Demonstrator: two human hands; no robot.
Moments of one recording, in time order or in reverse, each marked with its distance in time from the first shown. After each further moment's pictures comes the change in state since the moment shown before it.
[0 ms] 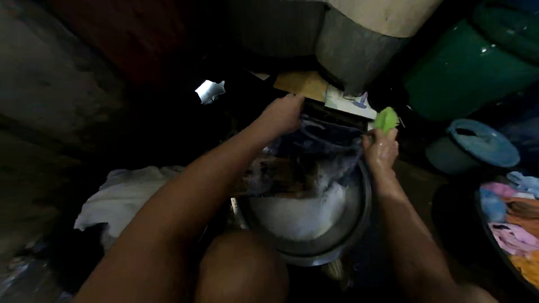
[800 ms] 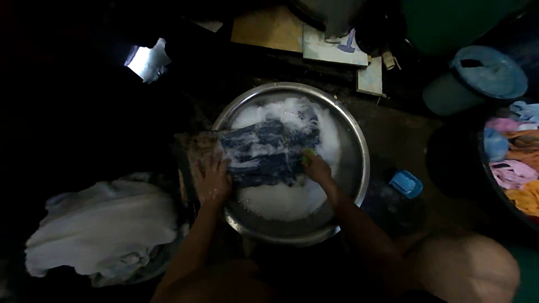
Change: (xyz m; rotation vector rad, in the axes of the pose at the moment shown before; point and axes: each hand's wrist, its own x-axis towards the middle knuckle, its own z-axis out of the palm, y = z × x) left_hand -0.115 -0.166 0.227 0.172 0.111 -0.174; right_hand -0.109 -0.005 0.148 0.095 -0.851 0.215
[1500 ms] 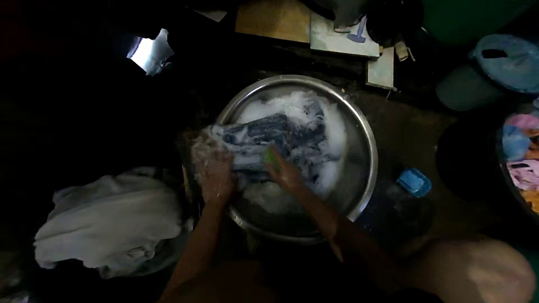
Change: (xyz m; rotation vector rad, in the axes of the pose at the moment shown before) left_hand 0.001 0.011 -0.009 0.044 -0.181 -0.174; right_hand -0.031 -0.075 0.069 0.087 0.067 -0.327
